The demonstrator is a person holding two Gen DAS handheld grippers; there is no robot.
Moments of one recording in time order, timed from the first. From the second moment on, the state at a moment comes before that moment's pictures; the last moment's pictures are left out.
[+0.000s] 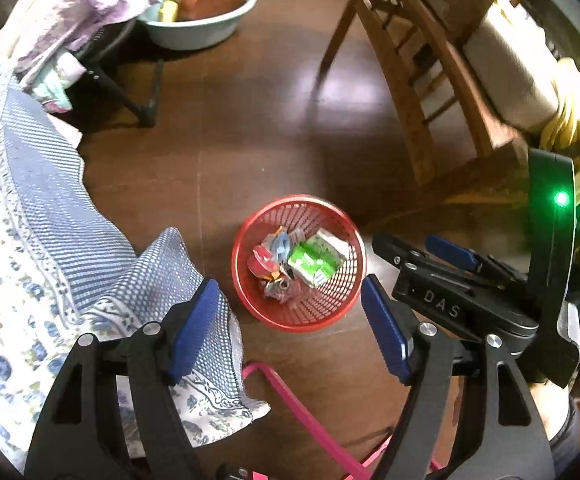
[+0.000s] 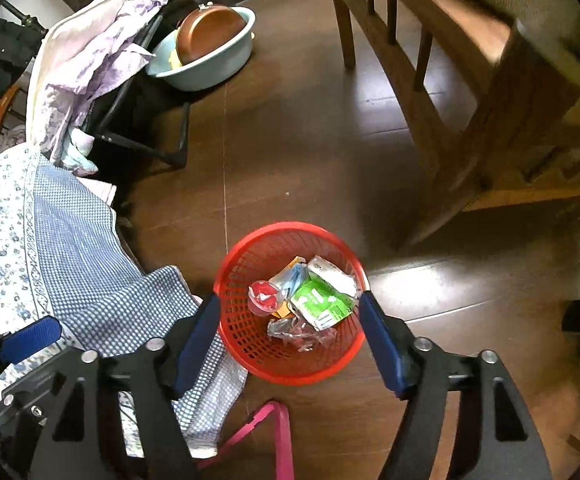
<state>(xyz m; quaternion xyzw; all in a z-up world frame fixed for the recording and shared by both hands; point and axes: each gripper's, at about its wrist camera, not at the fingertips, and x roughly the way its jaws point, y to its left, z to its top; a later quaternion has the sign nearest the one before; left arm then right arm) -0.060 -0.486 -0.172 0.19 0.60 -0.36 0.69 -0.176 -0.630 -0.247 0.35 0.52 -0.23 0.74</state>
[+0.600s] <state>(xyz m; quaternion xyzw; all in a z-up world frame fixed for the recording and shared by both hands) 0.032 -0.288 -0.022 0.04 0.47 -0.27 0.84 -0.070 -0.539 -0.107 0.23 0.47 -0.16 0.84</state>
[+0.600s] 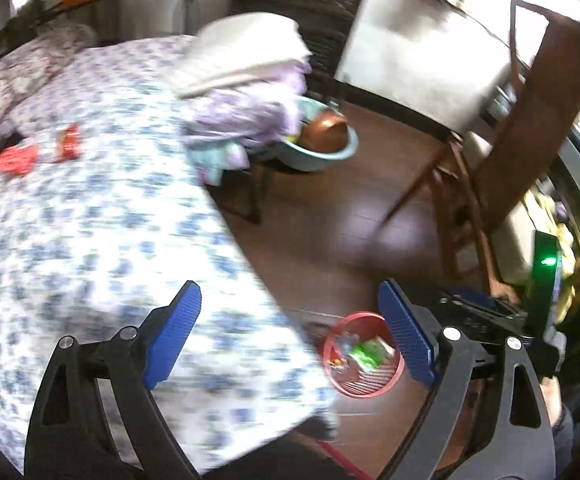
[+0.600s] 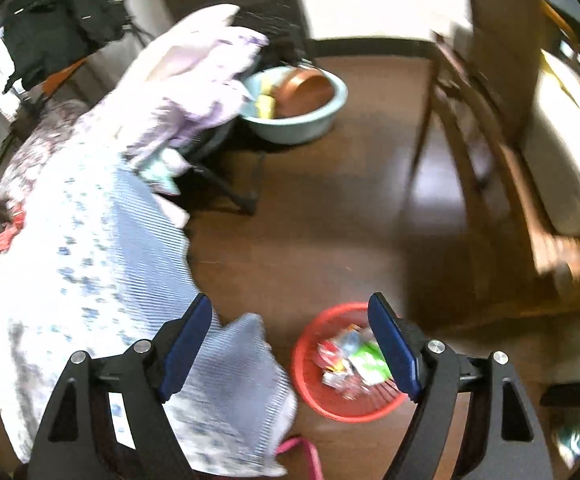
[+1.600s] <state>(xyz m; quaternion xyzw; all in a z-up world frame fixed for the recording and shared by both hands) 0.135 -0.043 -0.042 -0.05 0.46 -0.07 0.88 0.139 -0.301 -0.058 0.13 0.47 0.01 0.87</state>
